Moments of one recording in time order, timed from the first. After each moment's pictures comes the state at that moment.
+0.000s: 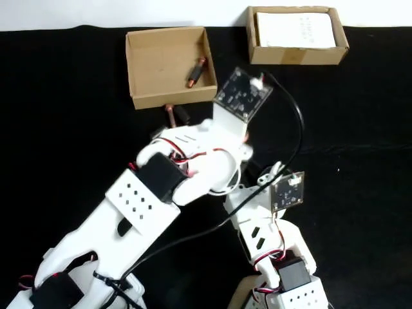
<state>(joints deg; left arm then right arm) 38.9 -26.5 13.5 67.2 6.5 -26.3 -104.3 94.9 24.3 -6.5</state>
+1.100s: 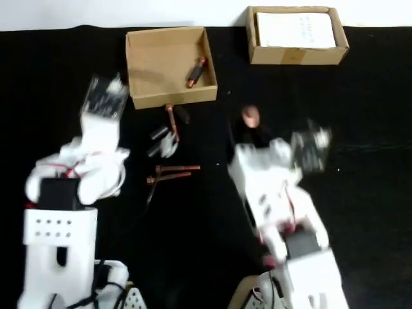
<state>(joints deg) -8.0 -51.8 46.4 69.8 -9.6 -23.4 -64.3 63.3 15.4 -13.6</state>
